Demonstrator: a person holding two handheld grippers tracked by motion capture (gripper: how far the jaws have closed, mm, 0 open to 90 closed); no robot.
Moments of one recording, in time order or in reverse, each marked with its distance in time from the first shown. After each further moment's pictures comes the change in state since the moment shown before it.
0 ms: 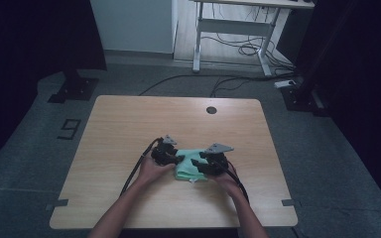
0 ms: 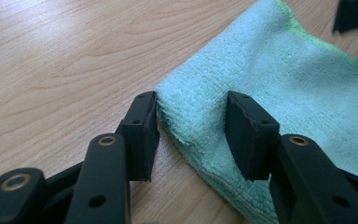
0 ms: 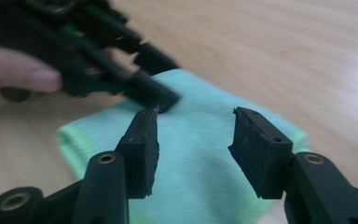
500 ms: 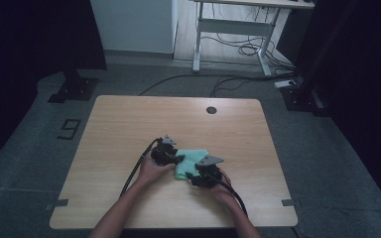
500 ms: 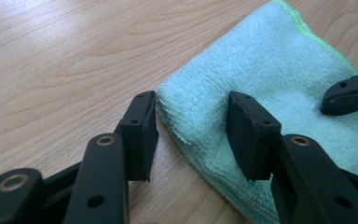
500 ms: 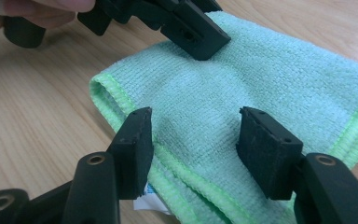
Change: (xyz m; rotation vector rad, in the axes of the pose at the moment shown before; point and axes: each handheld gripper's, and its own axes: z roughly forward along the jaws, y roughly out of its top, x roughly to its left) left arm 0.001 -0.002 0.000 -0.013 0.005 -0.009; right arm 0.030 -0.027 0.012 0.084 -0.011 -0.033
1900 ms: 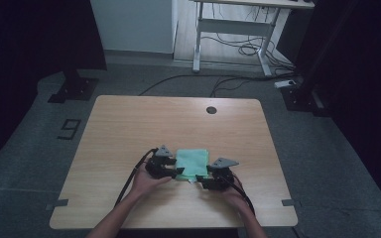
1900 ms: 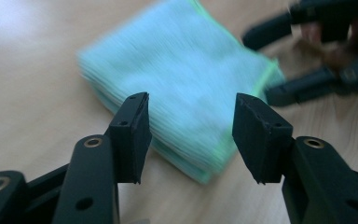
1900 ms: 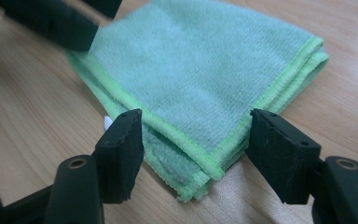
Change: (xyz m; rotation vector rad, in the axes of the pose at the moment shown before) left arm -0.043 -0.023 -0.043 -0.013 -0.092 0.047; right arm -0.022 -0.021 -0.028 -0.024 0.008 0.052
